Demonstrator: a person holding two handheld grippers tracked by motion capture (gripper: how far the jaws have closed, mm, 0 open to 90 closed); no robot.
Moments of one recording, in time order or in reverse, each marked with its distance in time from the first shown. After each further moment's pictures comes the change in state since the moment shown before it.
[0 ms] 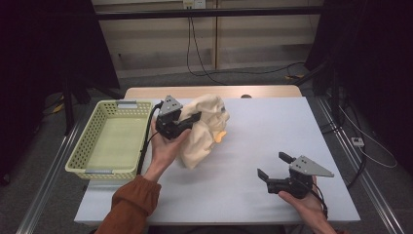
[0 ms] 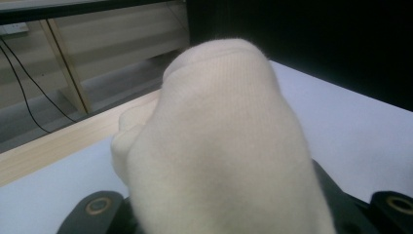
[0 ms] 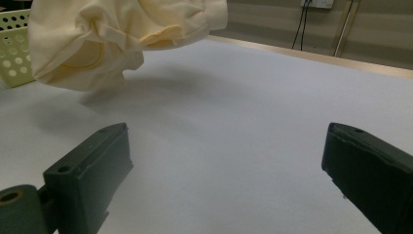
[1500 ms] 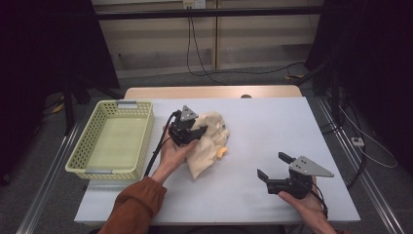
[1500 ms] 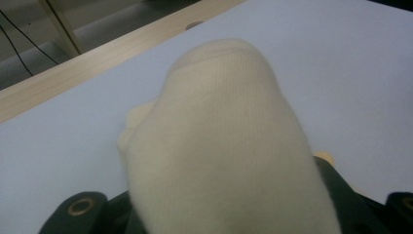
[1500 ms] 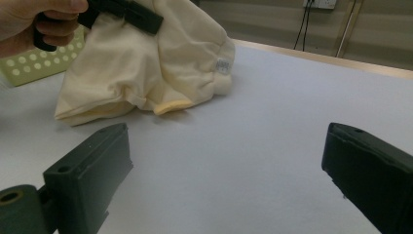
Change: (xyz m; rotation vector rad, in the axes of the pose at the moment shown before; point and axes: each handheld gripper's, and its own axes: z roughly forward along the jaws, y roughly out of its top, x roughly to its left) left arm -0.005 -0.035 0.048 0.236 0.031 0.061; right arm 0.000 0.000 0.000 -0.002 0.006 -0.003
